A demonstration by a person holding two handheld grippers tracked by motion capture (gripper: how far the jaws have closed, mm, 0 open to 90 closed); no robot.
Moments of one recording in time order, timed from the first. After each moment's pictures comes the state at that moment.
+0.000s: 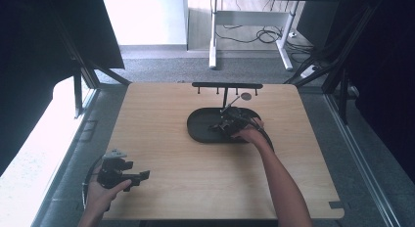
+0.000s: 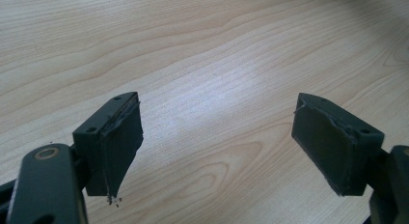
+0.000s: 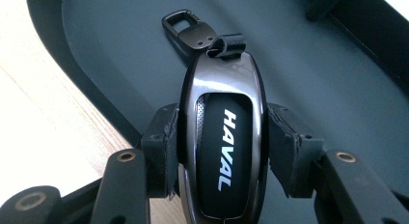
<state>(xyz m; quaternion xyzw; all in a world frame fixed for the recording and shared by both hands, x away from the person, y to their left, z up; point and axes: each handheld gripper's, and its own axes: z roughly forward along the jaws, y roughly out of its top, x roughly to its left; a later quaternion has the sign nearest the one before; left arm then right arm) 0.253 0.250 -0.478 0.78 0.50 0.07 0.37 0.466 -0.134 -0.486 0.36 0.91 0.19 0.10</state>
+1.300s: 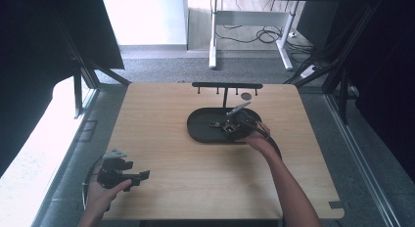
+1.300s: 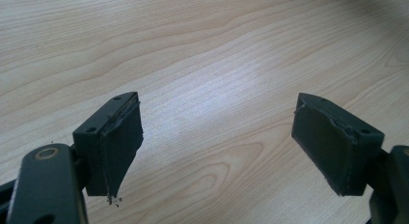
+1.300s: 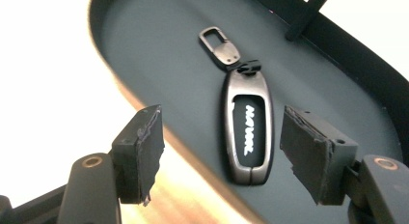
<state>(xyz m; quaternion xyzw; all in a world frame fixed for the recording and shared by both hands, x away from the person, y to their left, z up) 0.253 0.250 -0.479 0.78 0.51 0.07 0.36 0.426 -0.151 -0.465 0.35 0.89 0.26 0.15</state>
